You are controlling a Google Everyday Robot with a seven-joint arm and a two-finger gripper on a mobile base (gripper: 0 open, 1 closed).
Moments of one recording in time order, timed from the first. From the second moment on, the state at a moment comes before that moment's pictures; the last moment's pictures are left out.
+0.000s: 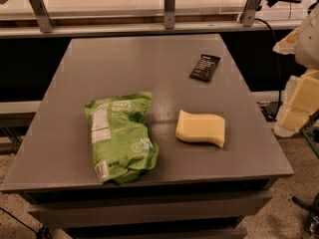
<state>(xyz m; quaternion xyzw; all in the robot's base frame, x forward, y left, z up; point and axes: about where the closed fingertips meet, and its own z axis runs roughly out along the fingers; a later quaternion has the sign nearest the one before) 0.438 -0.217 0.976 -0.60 0.78 -0.03 0.16</state>
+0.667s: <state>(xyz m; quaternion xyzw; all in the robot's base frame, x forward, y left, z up) 0.459 -0.174 0.959 -0.65 0.75 -0.02 0.14</state>
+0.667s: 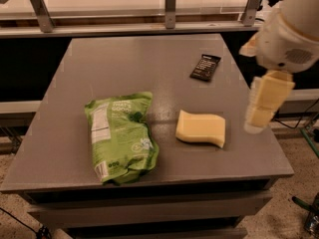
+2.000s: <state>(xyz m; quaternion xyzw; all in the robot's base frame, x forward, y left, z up) 0.531 0.036 0.871 -0.81 0.58 0.04 0.09</state>
